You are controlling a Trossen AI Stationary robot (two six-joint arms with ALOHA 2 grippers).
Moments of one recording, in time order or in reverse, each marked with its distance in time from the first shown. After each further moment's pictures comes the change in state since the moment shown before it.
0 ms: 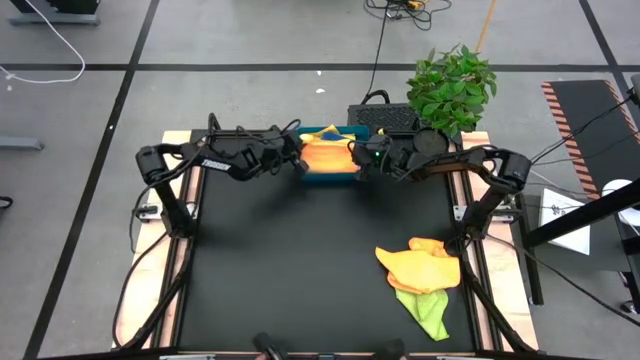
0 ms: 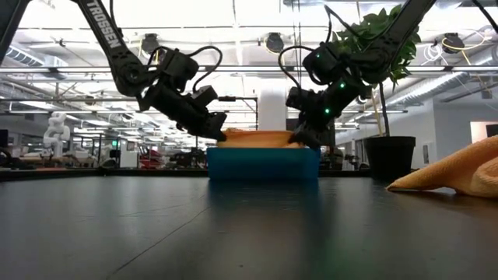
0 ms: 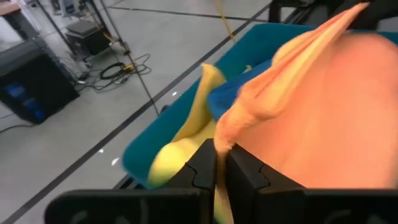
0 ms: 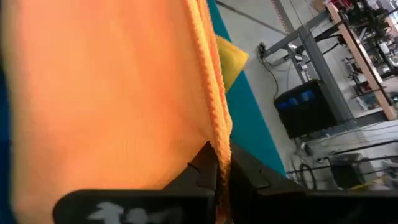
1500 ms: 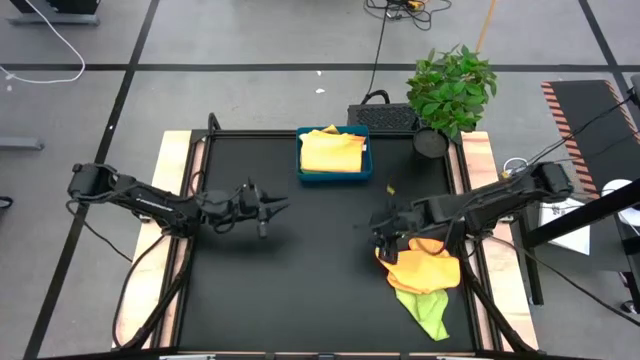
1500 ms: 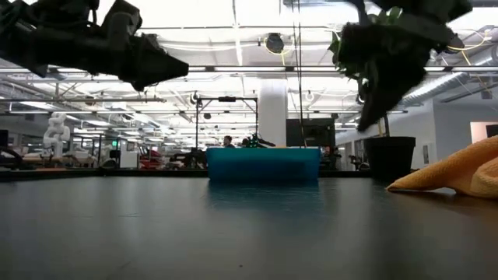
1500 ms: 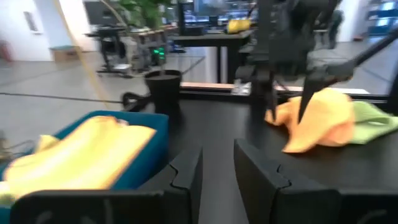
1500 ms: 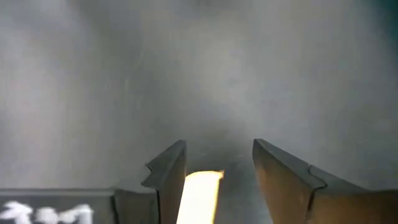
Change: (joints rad) left arm -0.623 -0.632 -0.508 0.211 -0.113 -0.117; right arm 0.694 -0.353 -0.008 -0.794 -0.287 1.030
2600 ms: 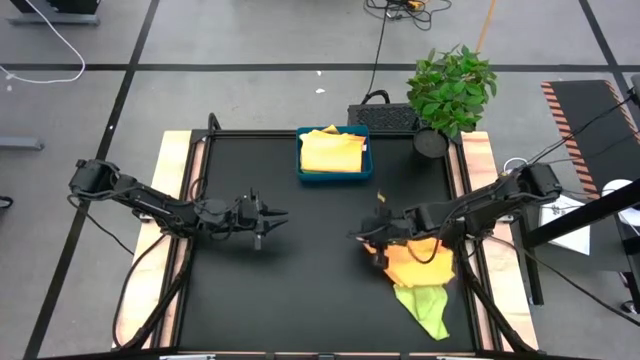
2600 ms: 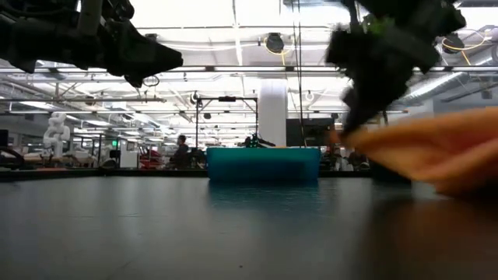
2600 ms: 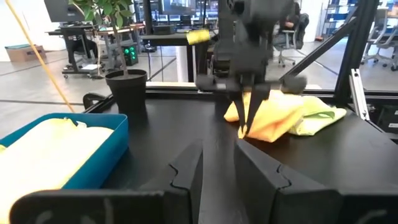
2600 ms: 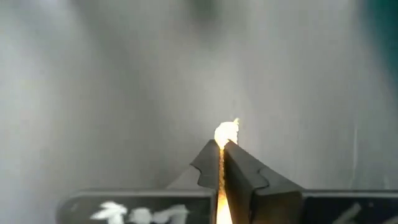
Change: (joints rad) left arm -0.120 0.000 -0.001 -0.007 0.004 -0.021; right arm 0.024 0.110 -0.022 0.208 0.053 -0.093
